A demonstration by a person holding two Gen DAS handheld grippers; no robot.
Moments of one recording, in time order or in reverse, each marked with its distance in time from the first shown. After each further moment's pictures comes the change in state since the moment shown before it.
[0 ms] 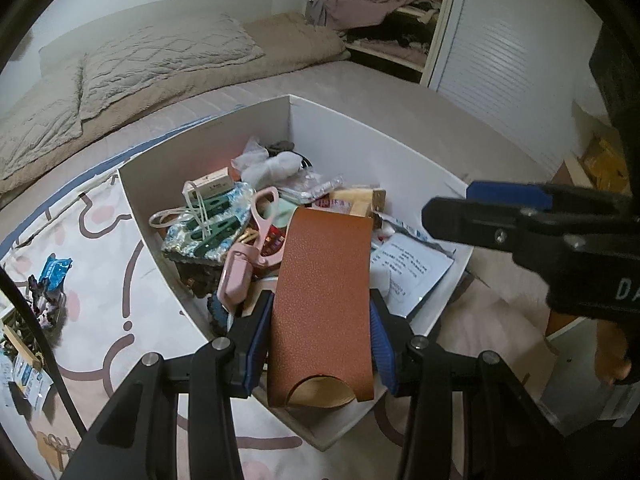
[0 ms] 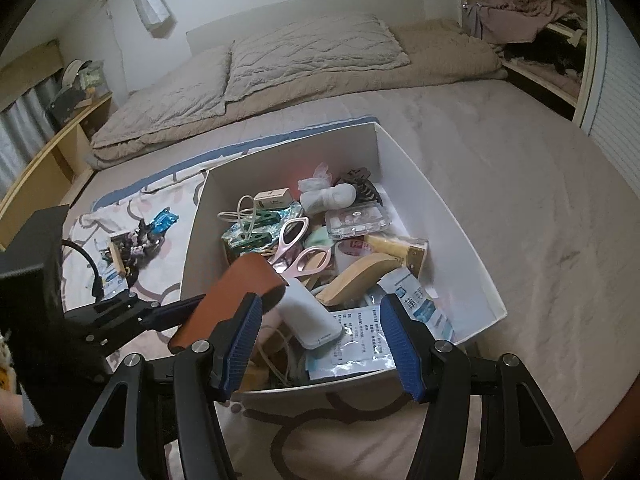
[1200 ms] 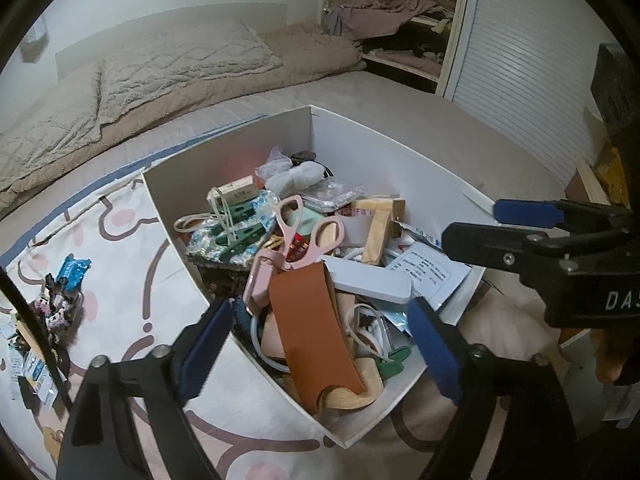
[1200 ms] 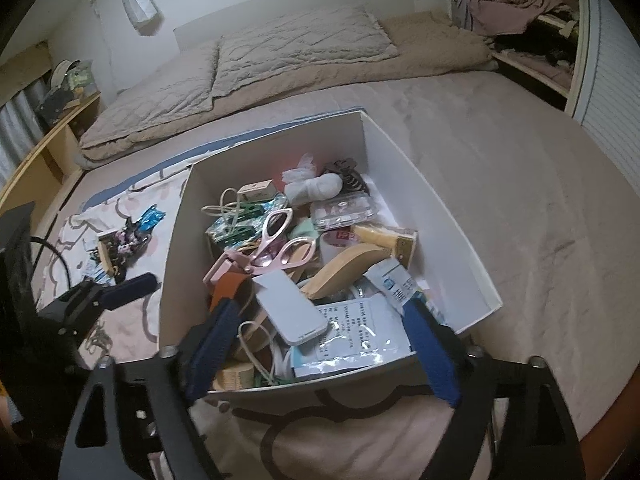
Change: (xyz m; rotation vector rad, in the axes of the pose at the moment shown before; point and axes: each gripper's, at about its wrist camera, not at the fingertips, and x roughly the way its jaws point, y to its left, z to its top) left arm -0.009 0.010 -0.001 -0.022 -0.049 0.068; right arm 0.009 -0.008 -0.005 0.027 0.014 -0.036
